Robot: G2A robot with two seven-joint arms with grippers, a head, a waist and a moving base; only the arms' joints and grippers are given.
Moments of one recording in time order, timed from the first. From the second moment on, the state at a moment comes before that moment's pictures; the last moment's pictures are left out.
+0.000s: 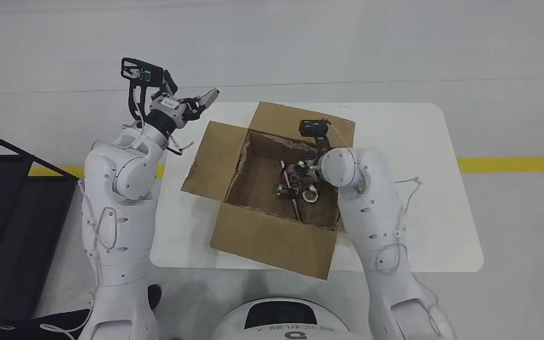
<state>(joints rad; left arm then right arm) 1.23 -1.43 -1.62 -1.77 1.17 -0.40 -0.51 -1.13 -1.60 1.33 -1.54 -1.32 0.19 1.32</state>
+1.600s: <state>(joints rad) 1.23 -1.43 -1.62 -1.77 1.17 -0.40 -0.51 -1.34 -1.52 1.92 -1.79 -0.74 0.11 1.22</state>
